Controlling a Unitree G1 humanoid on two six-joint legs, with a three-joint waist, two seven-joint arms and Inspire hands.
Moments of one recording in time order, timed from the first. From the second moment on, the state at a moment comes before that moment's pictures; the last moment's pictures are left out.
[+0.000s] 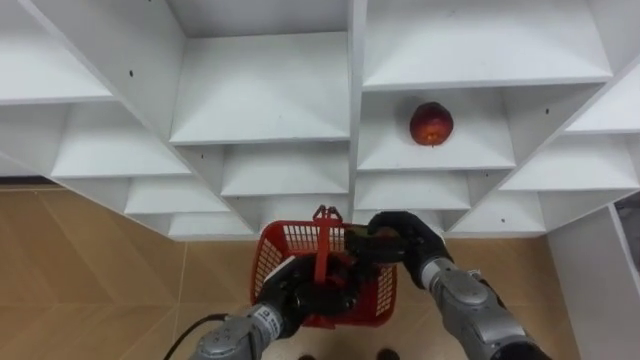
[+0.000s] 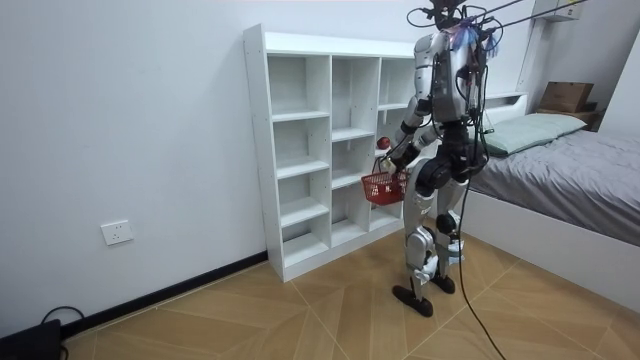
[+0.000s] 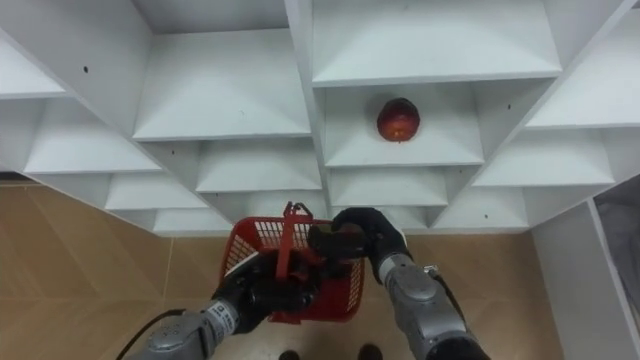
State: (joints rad) left arm -0.10 0.14 -0.47 0.71 -0.52 -0.05 -0.27; right arm -0.30 -0.15 0.33 0.89 0.31 -0.07 0.06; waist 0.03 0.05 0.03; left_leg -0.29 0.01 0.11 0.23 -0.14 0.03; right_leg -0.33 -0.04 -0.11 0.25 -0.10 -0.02
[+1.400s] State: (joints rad) left arm -0.10 0.14 -0.53 0.71 -0.51 0.00 -0.30; right arm -0.30 -0.14 0.38 0.97 0.31 -0.05 0.09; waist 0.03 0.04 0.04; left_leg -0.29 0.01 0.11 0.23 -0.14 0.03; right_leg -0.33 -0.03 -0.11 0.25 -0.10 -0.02
